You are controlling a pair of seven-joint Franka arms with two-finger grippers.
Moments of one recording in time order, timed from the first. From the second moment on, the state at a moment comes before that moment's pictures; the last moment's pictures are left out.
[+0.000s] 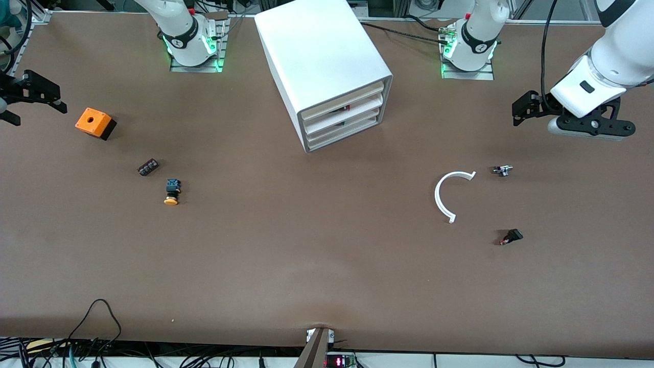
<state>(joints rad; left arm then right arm) -0.08 -0.07 -0.04 -1.77 0.02 1.64 -0.02 0.04 -0.03 -0.13 -1.61 0.01 1.56 -0.39</state>
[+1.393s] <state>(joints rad) -0.08 -0.07 -0.04 -1.77 0.04 1.63 -0.02 0.04 -0.02 -0.13 -1.60 0.01 1.56 -0.39</state>
